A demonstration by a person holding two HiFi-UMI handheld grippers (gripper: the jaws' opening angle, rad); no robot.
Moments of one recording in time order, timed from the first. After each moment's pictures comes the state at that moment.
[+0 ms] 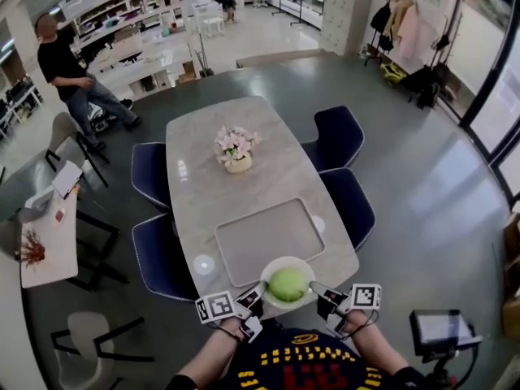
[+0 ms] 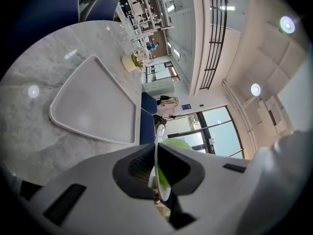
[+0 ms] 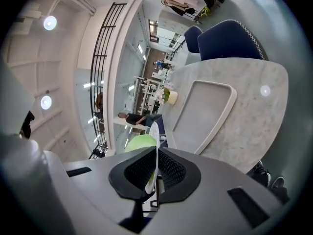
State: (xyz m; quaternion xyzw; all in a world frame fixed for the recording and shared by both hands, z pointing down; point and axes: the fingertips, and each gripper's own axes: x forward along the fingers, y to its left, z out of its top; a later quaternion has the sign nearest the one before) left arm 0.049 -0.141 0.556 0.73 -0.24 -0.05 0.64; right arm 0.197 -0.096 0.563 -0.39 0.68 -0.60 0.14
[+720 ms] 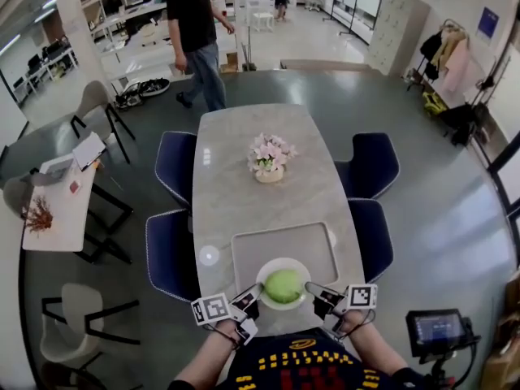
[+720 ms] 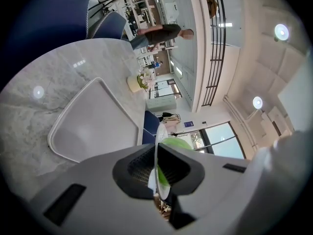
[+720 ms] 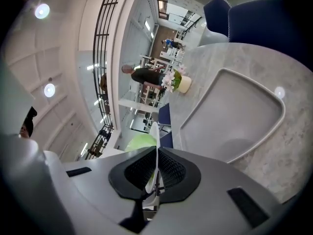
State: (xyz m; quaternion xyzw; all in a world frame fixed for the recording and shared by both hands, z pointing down) left arm 0.019 -0.218 0.539 0.72 -0.26 -0.17 0.62; right arm 0.156 -0.210 0.555 -0.27 0.76 -0.58 0.07
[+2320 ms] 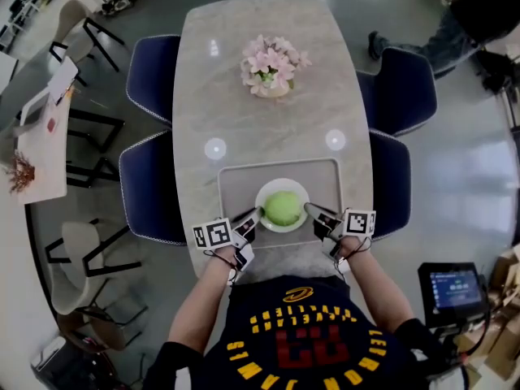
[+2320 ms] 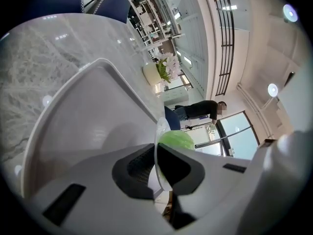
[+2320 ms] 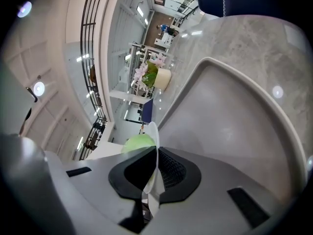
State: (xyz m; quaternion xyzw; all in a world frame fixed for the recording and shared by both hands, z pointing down) left arm 0.047 -0.301 0.686 0.69 -0.32 -0.05 0.64; right arm 0.178 -0.319 0.684 -0.23 0.74 -0.63 0.03
